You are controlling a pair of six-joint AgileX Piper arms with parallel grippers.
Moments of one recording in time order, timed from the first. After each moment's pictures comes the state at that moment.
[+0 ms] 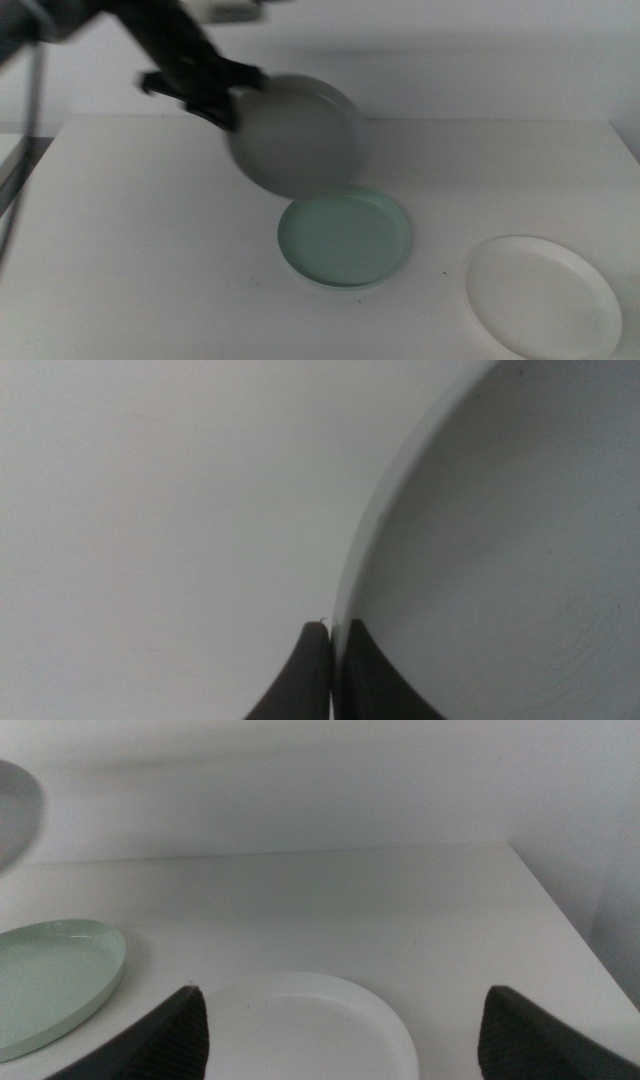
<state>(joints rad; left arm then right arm) -0.24 2.02 -1.91 -0.21 1.21 -0.01 0.02 0.00 0.00 0.05 0.24 0.01</state>
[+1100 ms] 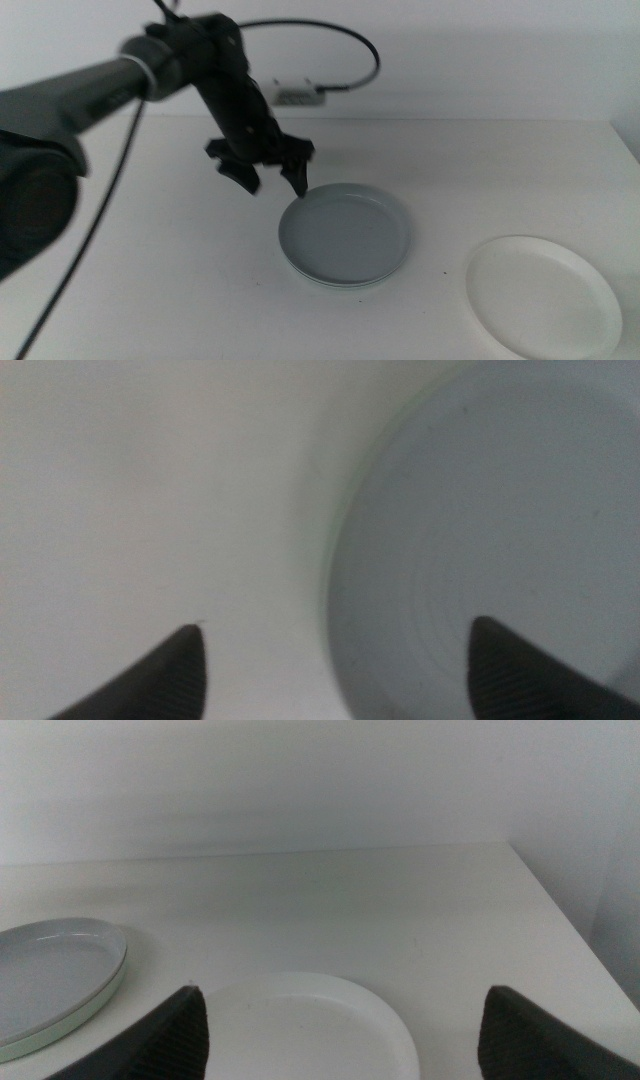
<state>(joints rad) -0.32 2.21 -1.91 -0.31 1.22 0.10 0.02 0.00 0.00 0.05 0.24 0.01</state>
